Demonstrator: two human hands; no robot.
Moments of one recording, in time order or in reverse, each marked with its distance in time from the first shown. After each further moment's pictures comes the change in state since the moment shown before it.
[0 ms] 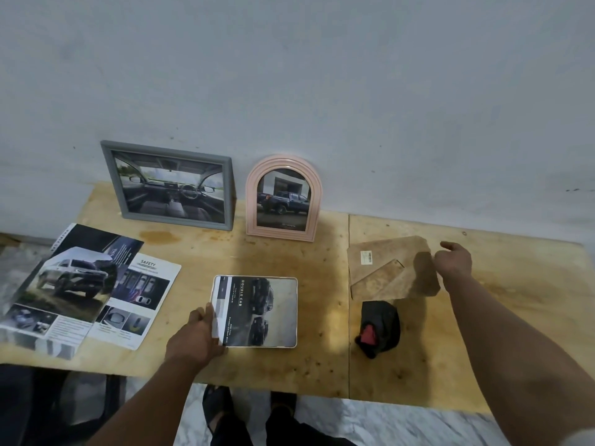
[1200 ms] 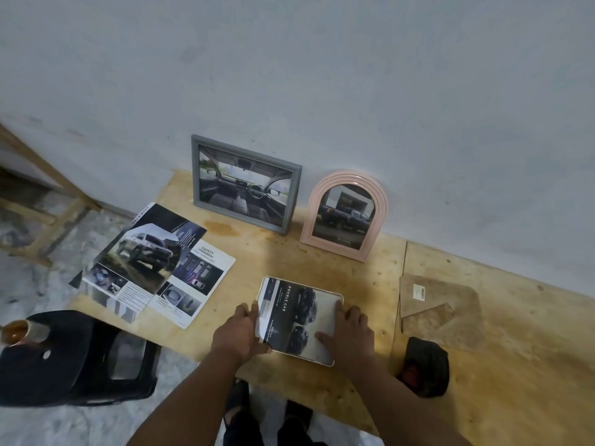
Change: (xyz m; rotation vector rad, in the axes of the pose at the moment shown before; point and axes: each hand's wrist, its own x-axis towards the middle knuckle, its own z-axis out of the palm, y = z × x) left_hand -0.002 0.002 -0.001 -0.067 0.010 -0.046; right_hand -0.221 0.041 0.212 -1.057 -0.507 -0.719
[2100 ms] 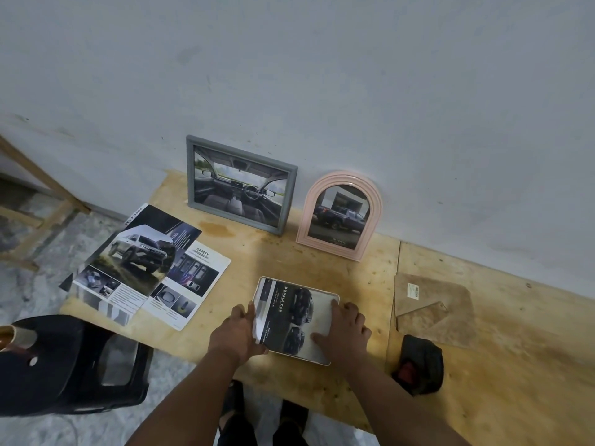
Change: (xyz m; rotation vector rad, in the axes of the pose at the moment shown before) left_hand 0.000 0.001 0.002 -0.004 0.014 0.020; right_hand -0.007 -0.006 -0.002 0.200 0.016 0.068
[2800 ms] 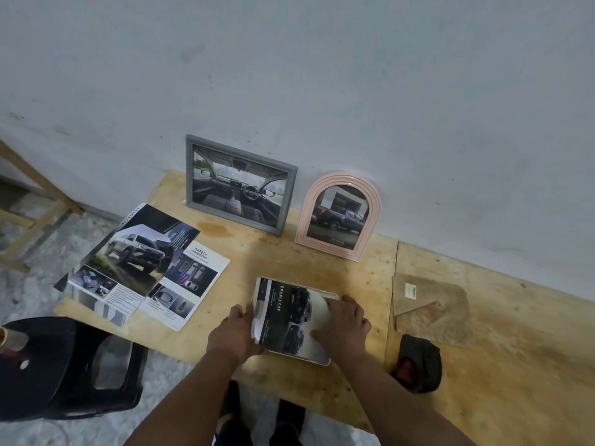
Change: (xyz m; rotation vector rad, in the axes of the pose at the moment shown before) left_hand 0.001 -0.005 0.003 -0.032 -0.001 0.002; right_hand 0.000 -0.006 -0.008 0.064 0.076 -0.035
